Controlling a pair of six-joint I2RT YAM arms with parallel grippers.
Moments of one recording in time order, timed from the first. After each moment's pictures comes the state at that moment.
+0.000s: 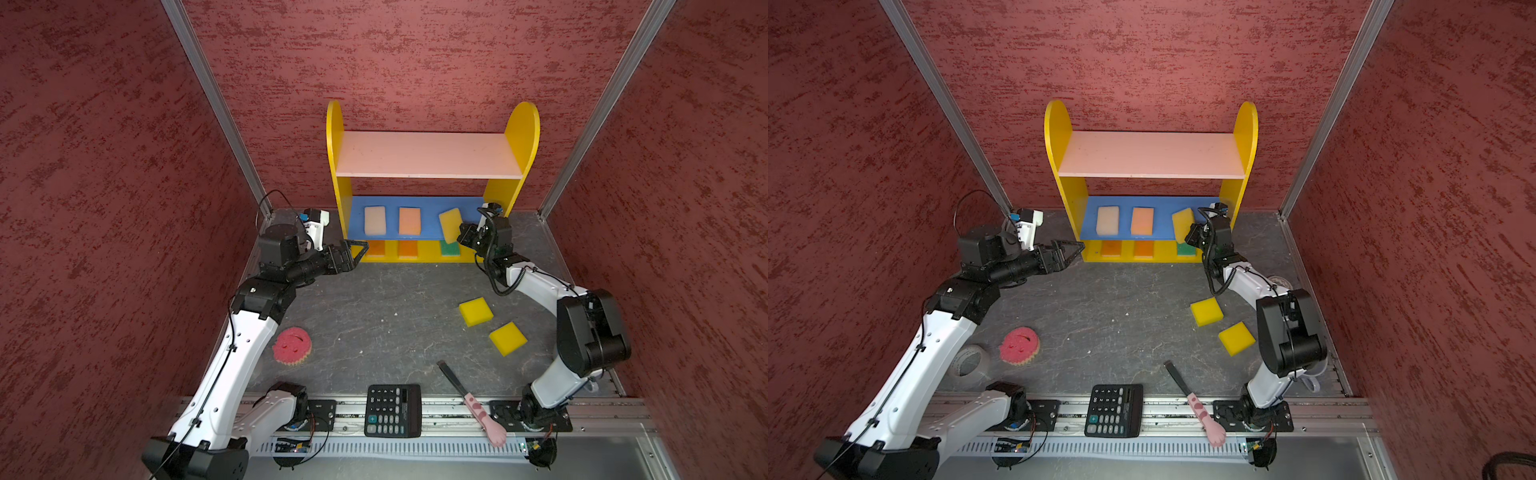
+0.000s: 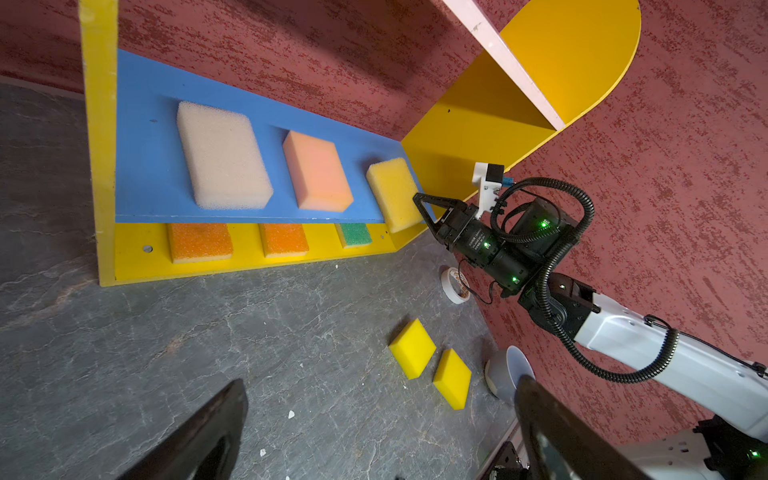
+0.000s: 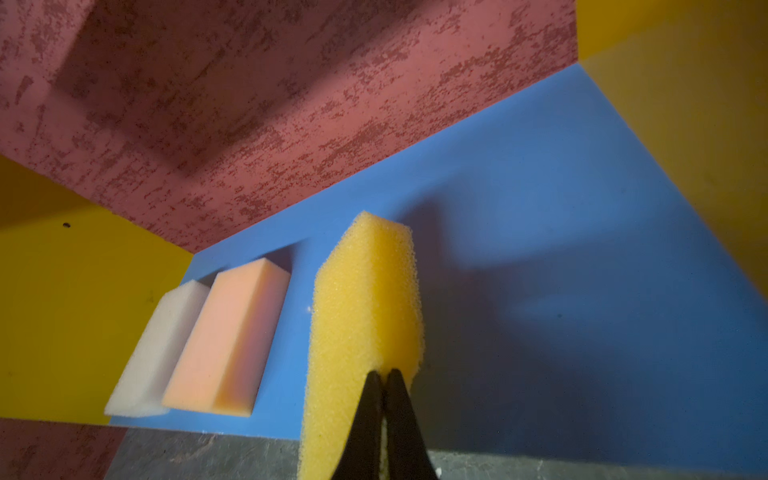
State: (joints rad) left arm -0.19 1.01 1.13 -0.51 0.56 -0.50; right arm 0.23 1.69 1.09 0.28 -0.05 0.62
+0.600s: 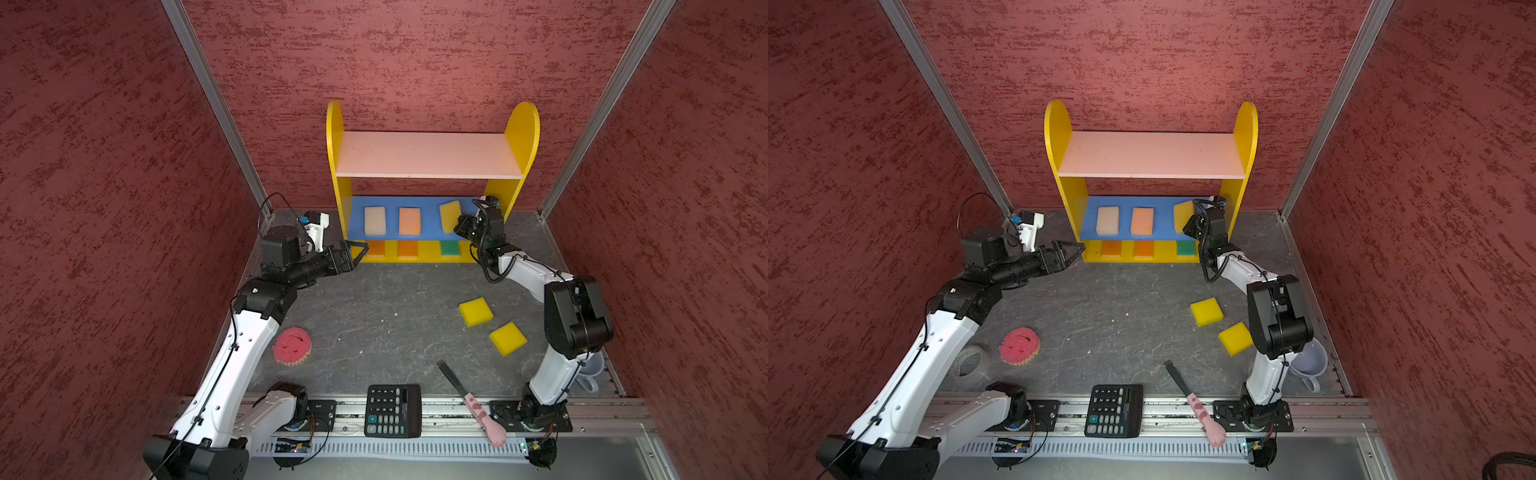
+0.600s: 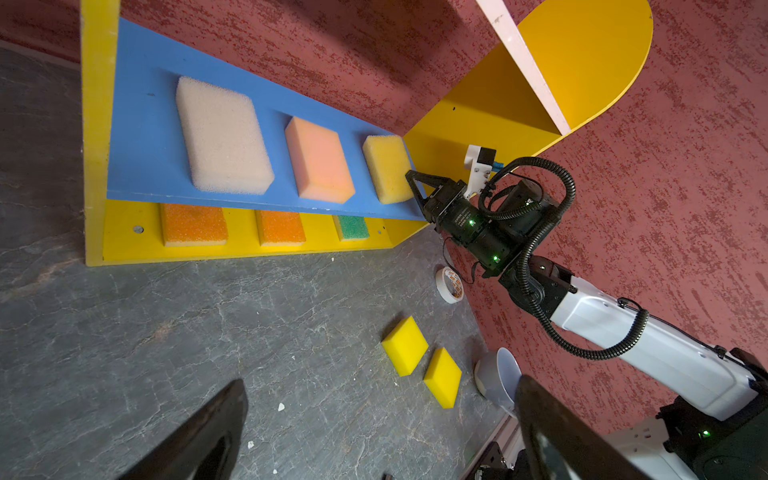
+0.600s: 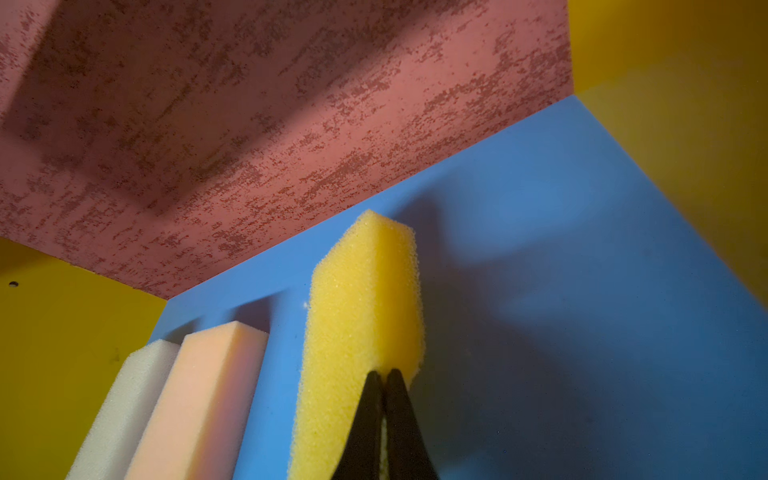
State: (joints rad) left arm -0.19 1.02 1.10 -0.49 0.56 -0.55; right arm 0.23 1.81 1.23 0.25 0.00 0.64
